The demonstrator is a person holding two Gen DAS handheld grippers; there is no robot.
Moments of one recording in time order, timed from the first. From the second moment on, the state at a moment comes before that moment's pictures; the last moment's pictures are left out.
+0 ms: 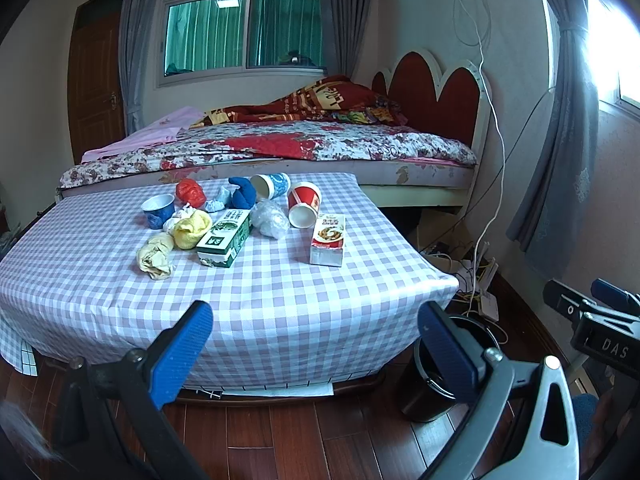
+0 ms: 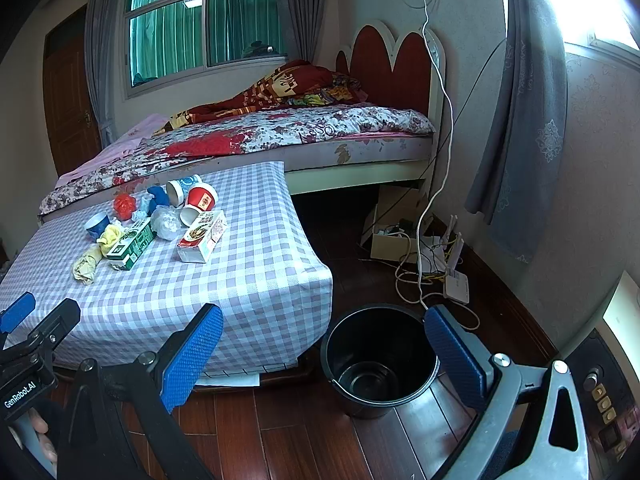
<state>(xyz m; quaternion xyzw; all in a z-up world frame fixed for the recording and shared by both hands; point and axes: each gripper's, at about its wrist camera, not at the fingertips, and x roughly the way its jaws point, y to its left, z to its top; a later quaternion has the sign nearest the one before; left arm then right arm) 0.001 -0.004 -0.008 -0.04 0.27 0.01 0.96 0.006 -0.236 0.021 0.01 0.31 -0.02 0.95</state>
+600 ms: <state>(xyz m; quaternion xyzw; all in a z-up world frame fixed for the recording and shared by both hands) 0.002 -0.005 -0.008 -0.04 0.27 0.01 0.96 0.008 -0.238 0.023 0.01 0.31 -0.03 0.95</state>
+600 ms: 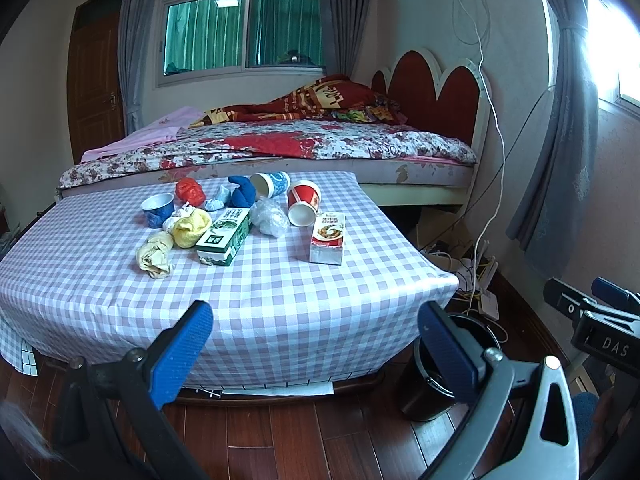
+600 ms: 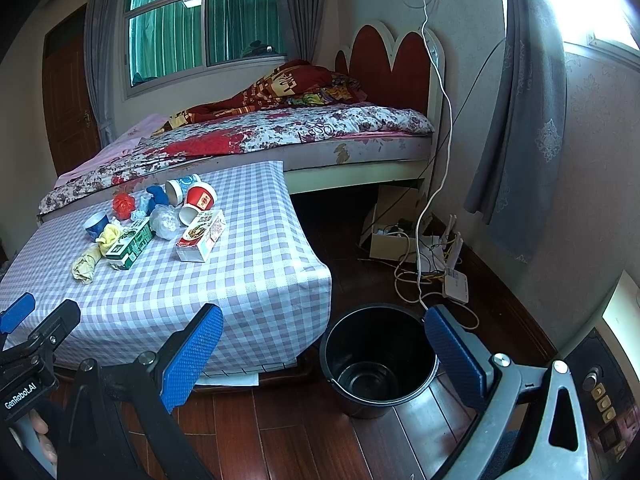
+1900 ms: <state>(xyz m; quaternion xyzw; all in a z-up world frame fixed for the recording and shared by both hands) 0.050 0.072 -0.039 -0.04 0.28 0.07 0.96 0.078 -0.176 -0.018 -0.02 0.32 0.08 0.94</state>
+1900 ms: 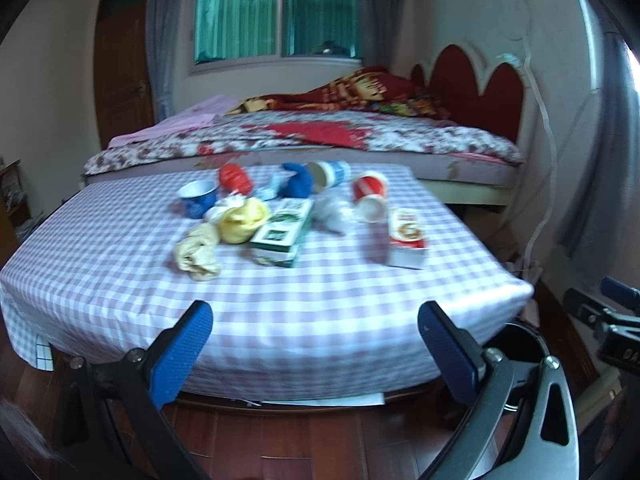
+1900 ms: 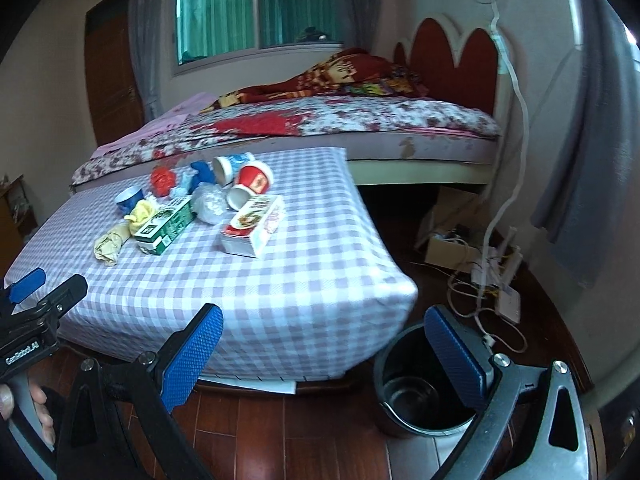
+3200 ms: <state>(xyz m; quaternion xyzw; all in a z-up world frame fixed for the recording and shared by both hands) 0.169 0.219 -0.098 -0.11 0.31 0.14 0.93 0.244 -0.082 -0.086 -0.04 0.36 0.09 0.93</state>
